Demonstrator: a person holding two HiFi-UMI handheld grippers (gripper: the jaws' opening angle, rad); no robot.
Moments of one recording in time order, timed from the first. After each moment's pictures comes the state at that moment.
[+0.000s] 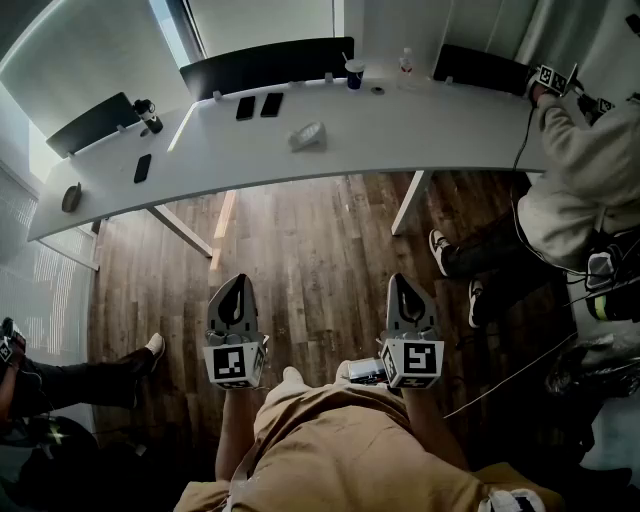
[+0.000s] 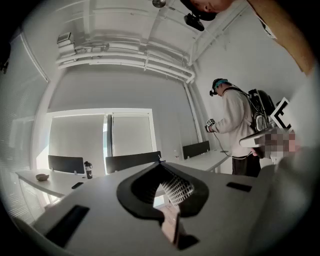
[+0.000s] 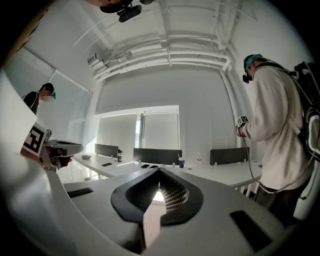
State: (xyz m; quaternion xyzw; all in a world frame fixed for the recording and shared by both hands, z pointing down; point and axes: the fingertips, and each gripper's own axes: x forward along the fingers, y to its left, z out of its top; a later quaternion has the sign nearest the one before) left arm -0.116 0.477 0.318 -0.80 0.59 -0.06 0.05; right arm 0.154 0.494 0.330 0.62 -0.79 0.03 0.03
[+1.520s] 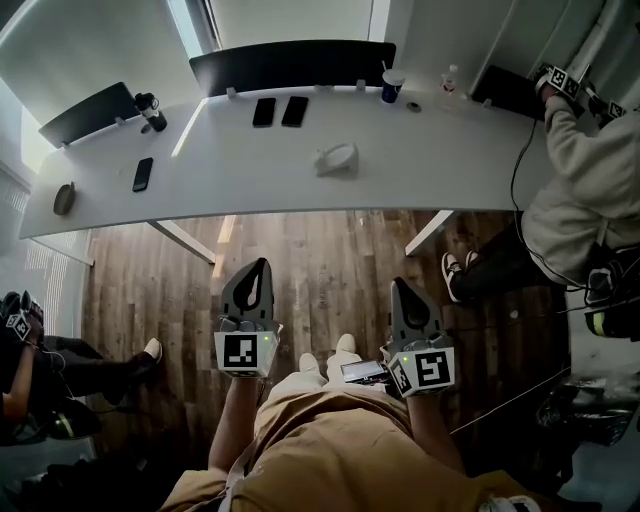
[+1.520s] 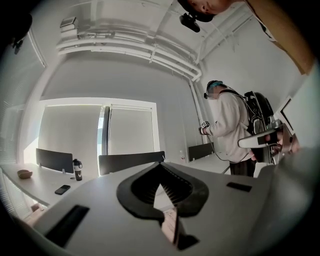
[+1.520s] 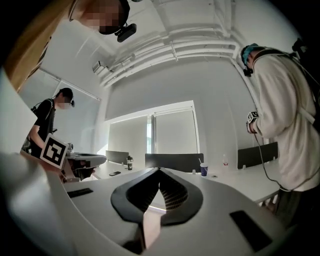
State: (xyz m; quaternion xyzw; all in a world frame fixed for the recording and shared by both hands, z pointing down) left arm -0.151 0.282 0.325 -0.82 0.57 -0.05 0.03; right arm 0.075 0.321 0.317 0.55 -0.83 0.02 0.01
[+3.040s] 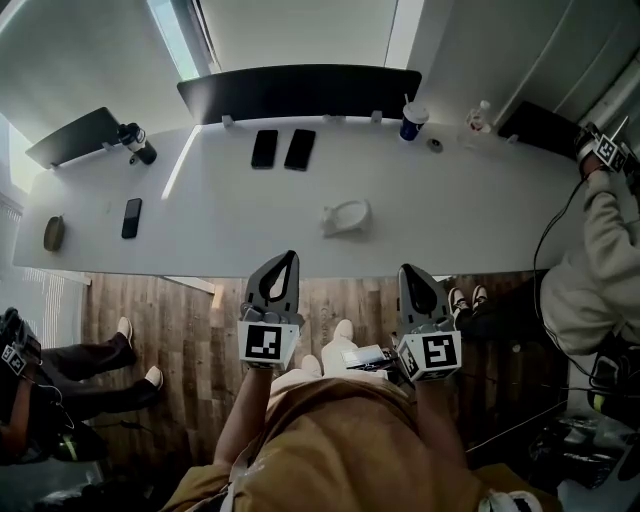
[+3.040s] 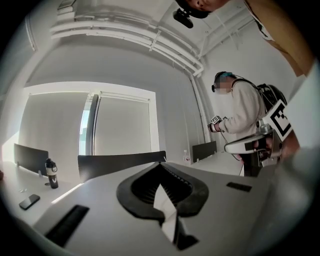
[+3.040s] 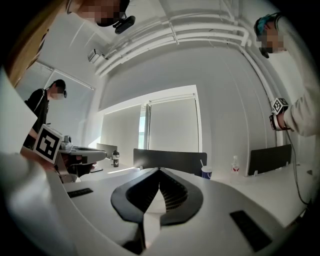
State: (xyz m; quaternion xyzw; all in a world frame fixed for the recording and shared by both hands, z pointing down) left arm -0.116 0.042 0.338 -0.84 0.55 -0.04 0.02; right arm 0.079 0.065 0.340 0.55 -0.83 0.02 0.05
